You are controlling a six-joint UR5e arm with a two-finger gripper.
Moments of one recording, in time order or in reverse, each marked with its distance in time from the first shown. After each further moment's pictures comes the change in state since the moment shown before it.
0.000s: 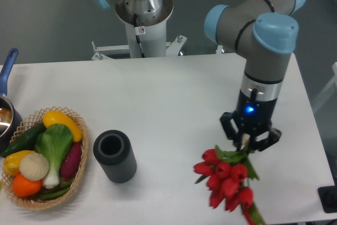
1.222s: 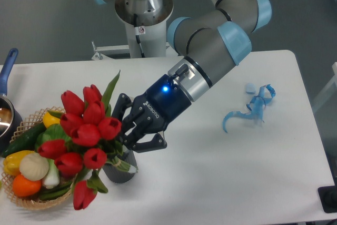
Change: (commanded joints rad) arm -0.080 0.075 -0.132 0.112 -0.581 0.012
